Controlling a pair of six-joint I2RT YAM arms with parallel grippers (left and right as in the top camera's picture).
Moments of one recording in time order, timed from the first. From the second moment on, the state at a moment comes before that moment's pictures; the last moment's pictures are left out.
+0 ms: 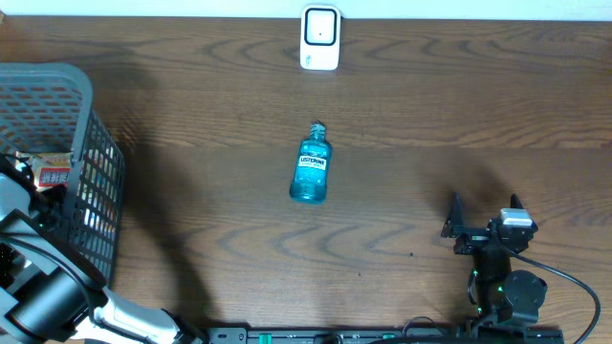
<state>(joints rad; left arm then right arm) 0.81 1.86 1.21 -0.84 -0.05 -1.14 -0.13 0.01 0.01 -0.06 -0.09 0.01</state>
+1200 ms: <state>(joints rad) 0.82 1.05 1.23 -0.56 0.23 -0.99 -0.13 0.01 0.01 -0.06 -0.09 0.01</state>
